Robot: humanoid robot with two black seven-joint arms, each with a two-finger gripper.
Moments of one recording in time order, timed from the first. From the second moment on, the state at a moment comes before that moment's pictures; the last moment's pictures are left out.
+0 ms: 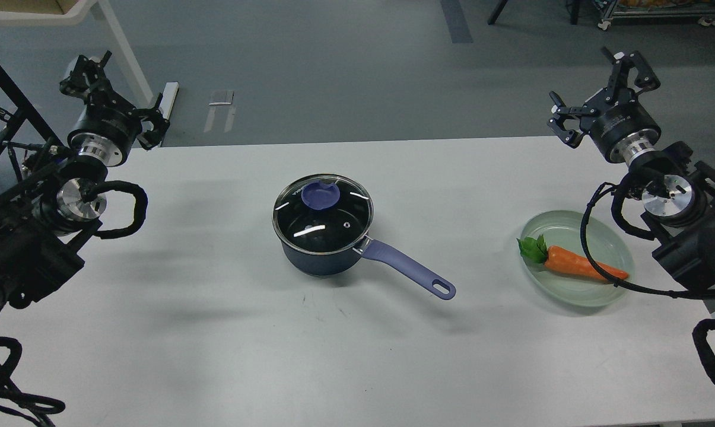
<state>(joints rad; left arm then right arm) -0.88 0.40 -0.49 -0.53 -0.33 -0.27 -0.38 0.91 -0.33 0.63 0.38 0.23 0.49 0.19</state>
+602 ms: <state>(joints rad) -0.90 0.39 -0.47 -0.53 -0.27 -0.27 -0.34 0.90 -0.33 0.65 0.39 0.23 0.49 0.19</state>
